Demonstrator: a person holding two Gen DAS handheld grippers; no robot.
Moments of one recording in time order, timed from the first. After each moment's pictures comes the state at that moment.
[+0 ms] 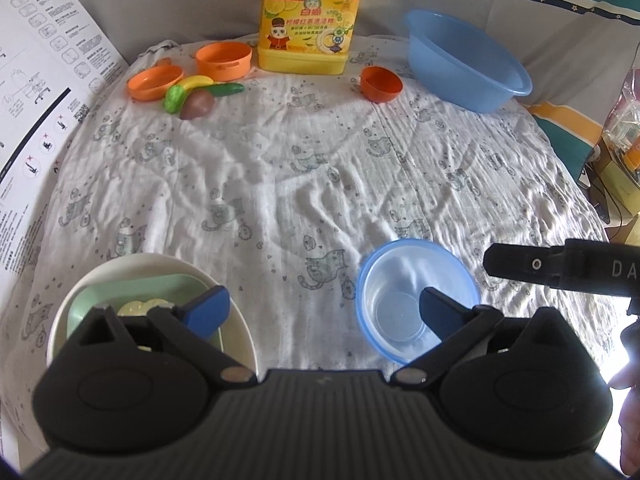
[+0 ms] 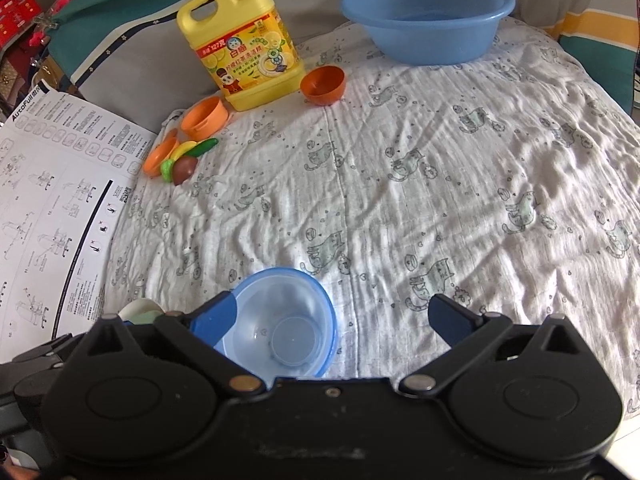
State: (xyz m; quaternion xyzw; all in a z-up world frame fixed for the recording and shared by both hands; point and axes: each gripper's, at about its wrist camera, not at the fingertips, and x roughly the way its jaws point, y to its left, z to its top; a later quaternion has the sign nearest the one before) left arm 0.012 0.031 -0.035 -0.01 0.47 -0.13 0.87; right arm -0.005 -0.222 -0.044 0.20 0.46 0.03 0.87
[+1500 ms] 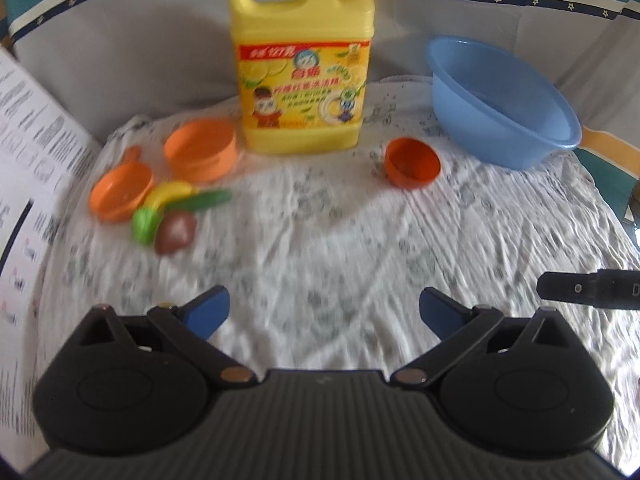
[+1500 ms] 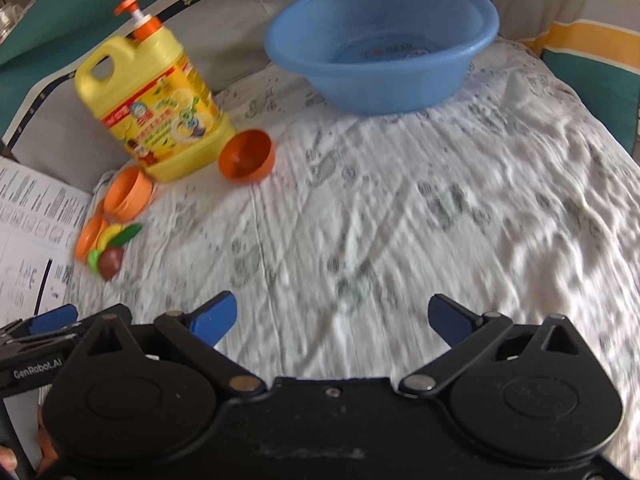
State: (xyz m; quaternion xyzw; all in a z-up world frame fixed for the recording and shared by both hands) left arm 0.175 -0.007 -0.031 0.06 0.44 -0.14 0.89; right arm 0.130 -0.280 -0.067 0.22 0.45 -0.03 0.86
